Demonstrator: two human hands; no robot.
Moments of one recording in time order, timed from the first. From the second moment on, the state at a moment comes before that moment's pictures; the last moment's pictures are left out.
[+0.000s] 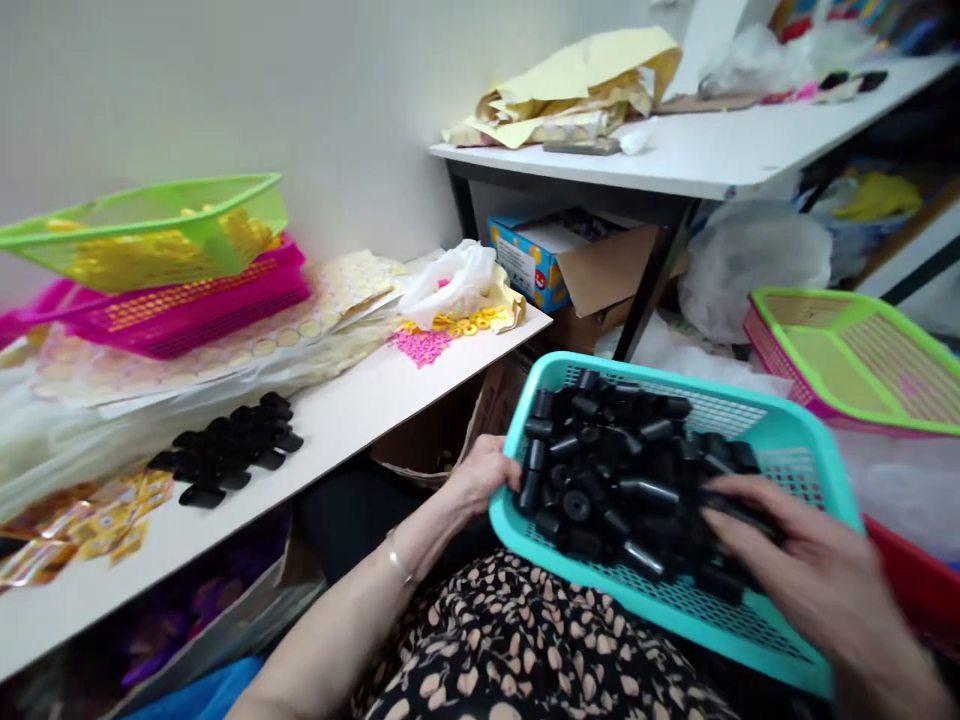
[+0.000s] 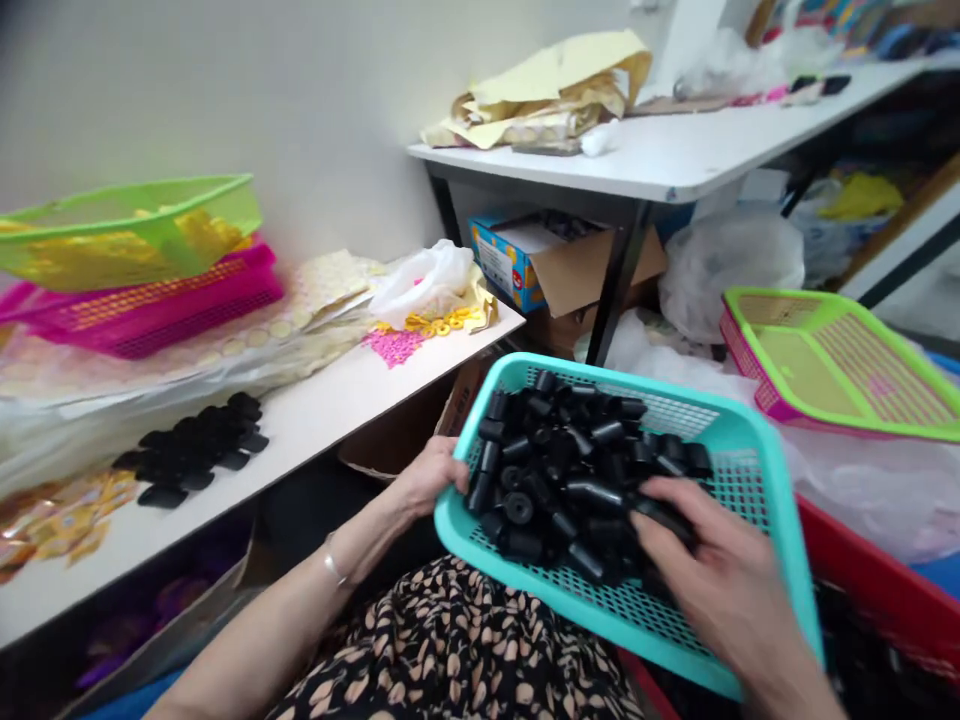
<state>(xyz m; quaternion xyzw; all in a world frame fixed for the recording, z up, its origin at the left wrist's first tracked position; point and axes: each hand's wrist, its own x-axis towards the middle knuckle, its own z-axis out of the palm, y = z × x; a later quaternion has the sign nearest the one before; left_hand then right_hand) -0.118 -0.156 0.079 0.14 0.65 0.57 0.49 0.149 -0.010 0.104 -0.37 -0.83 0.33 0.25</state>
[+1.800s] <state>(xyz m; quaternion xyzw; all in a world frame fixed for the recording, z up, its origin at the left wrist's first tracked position) -0.127 -0.375 0.085 -0.15 0.66 0.71 0.22 -0.127 -0.170 0.096 0.35 -0.93 0.13 -0.06</state>
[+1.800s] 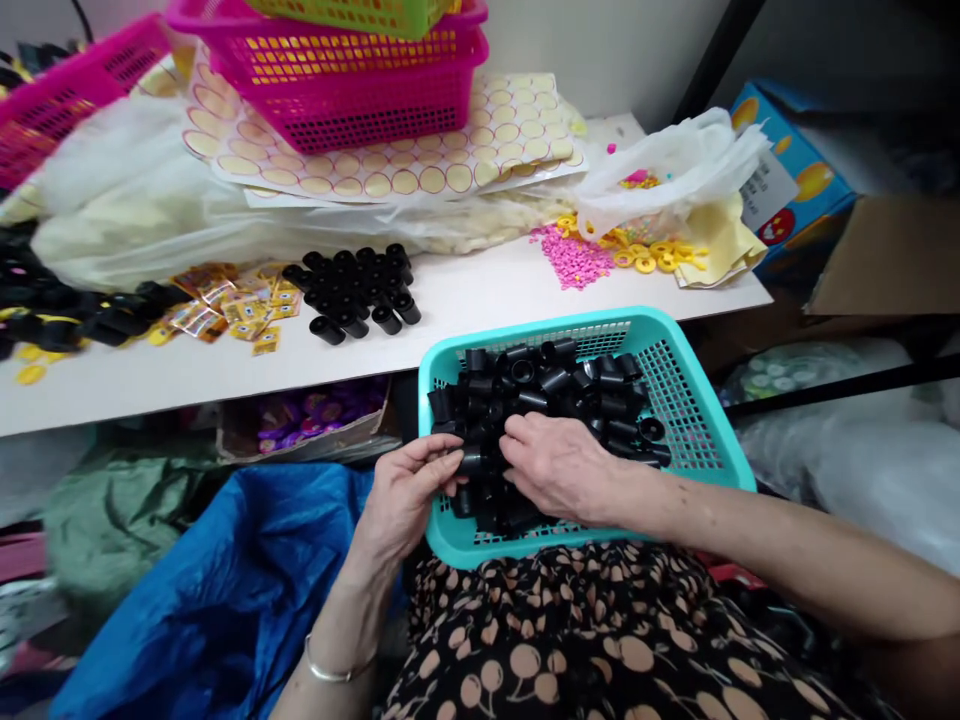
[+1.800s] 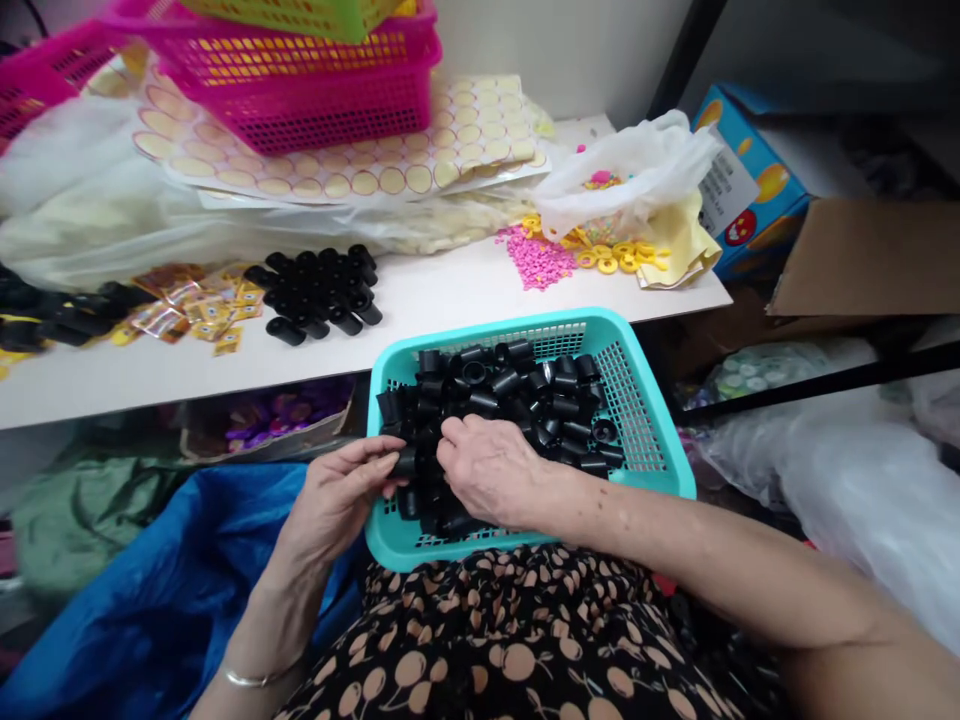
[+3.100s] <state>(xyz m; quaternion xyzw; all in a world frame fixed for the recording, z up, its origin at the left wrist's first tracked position) -0.173 -0.345 0.092 -0.10 0.60 0.78 0.17 -0.149 -0.110 0.092 0.25 -0.93 0.27 0.02</state>
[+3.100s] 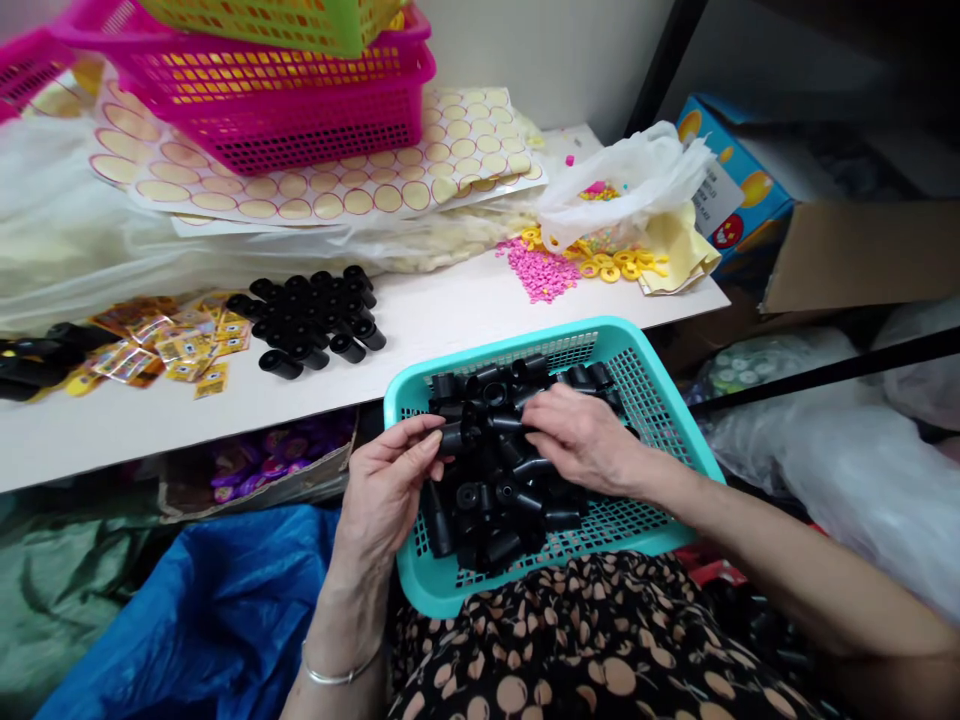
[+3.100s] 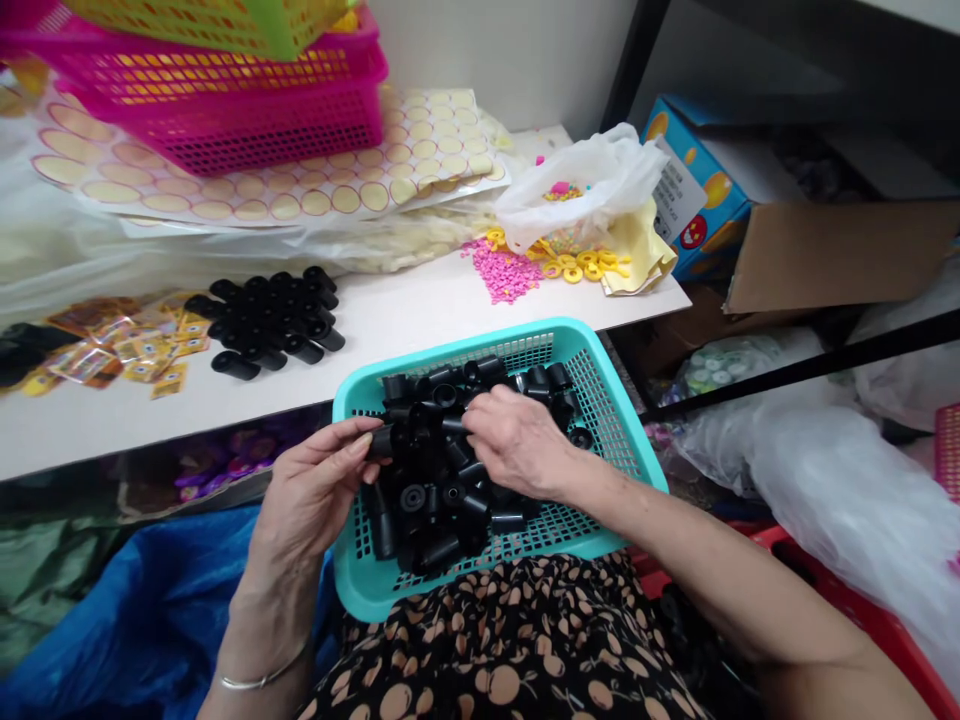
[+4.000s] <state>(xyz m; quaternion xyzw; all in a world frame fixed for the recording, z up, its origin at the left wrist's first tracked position) -0.180 -0.320 0.102 -0.09 0.59 0.77 0.23 -0.151 -0.122 0.100 0.20 -0.88 0.43 0.06</state>
